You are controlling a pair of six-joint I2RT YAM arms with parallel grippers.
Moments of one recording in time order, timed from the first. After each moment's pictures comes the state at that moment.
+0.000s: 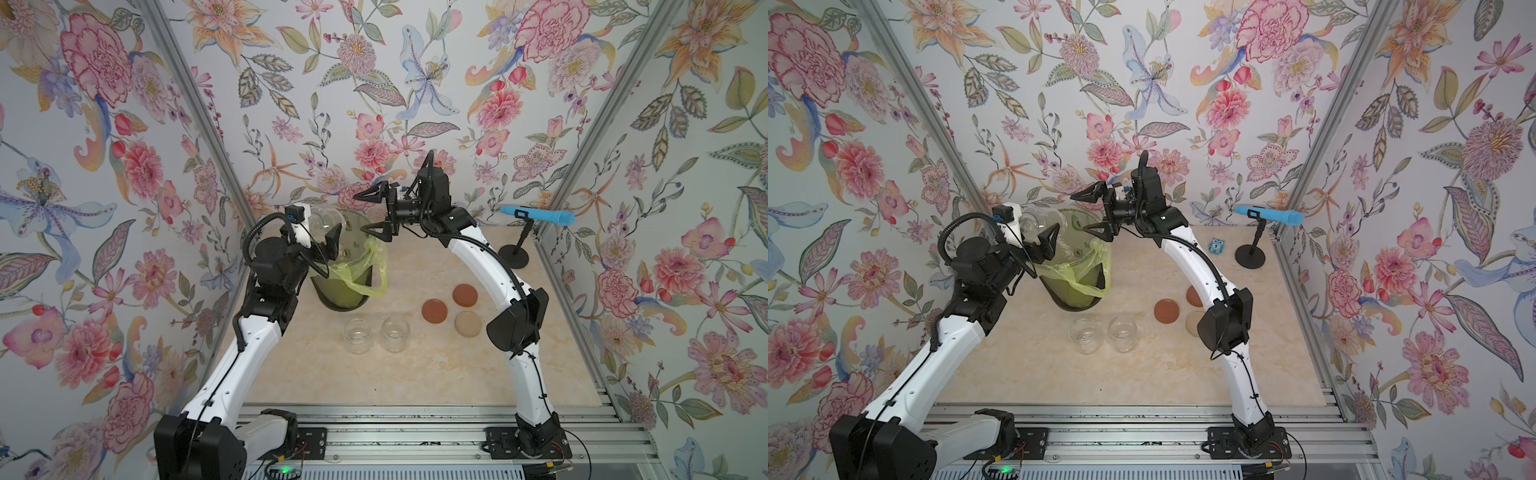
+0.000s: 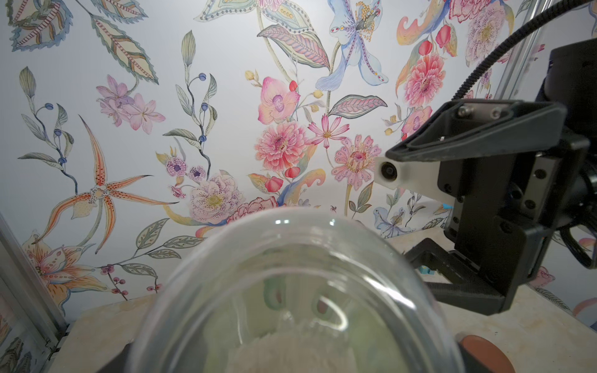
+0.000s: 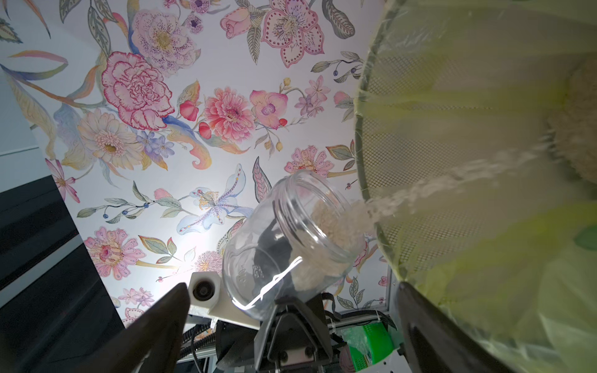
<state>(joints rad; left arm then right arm) -0.18 1.18 1.04 0.17 0.17 -0.06 0.59 2.24 2.49 -0.42 -0.91 1.40</state>
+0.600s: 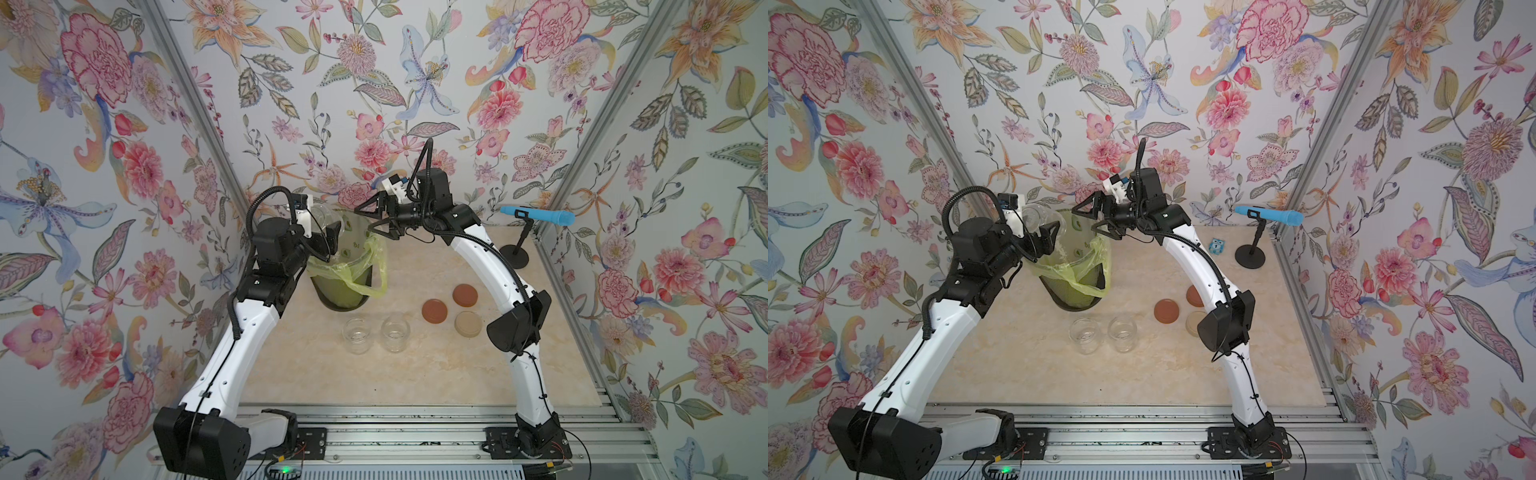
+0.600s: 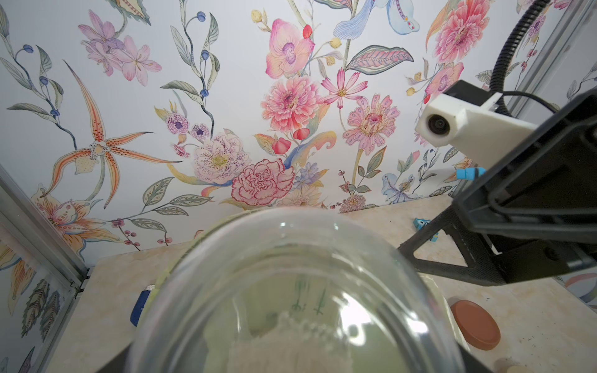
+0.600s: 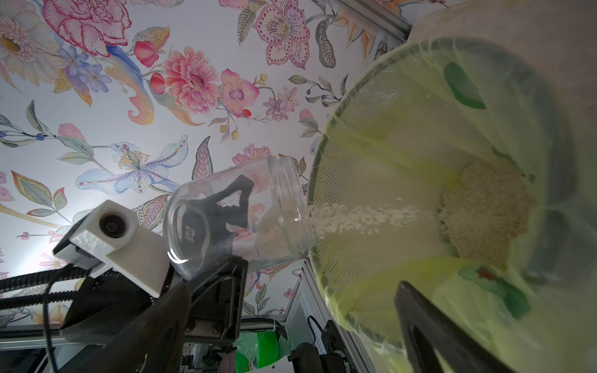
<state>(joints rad) -0.18 1.27 1.28 -0.18 0.14 -0.05 0.59 2.23 2.51 -0.66 -0.80 0.86</state>
